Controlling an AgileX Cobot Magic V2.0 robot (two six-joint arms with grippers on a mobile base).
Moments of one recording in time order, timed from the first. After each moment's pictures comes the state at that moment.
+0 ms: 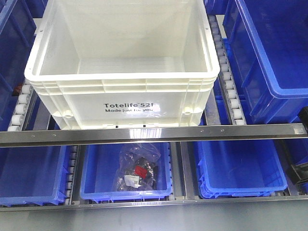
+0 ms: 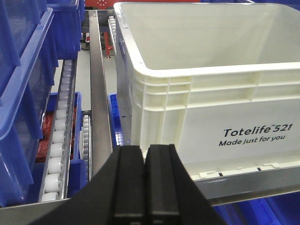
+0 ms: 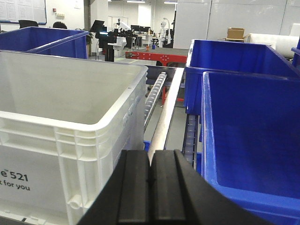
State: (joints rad) left arm -0.15 0.28 -0.18 0.05 0.15 -0.14; right arm 0.29 0.39 -0.19 0.34 -0.13 -0.43
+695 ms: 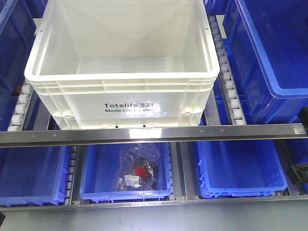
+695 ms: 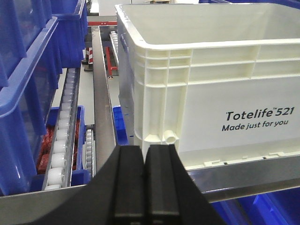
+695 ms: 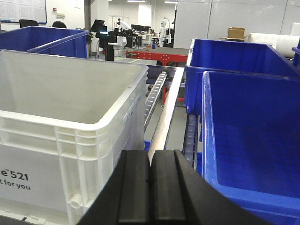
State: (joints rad) left arm -0.15 -0.01 0.03 0.07 0.14 -0.13; right arm 0.29 0.39 -0.19 0.34 -0.13 -0.43
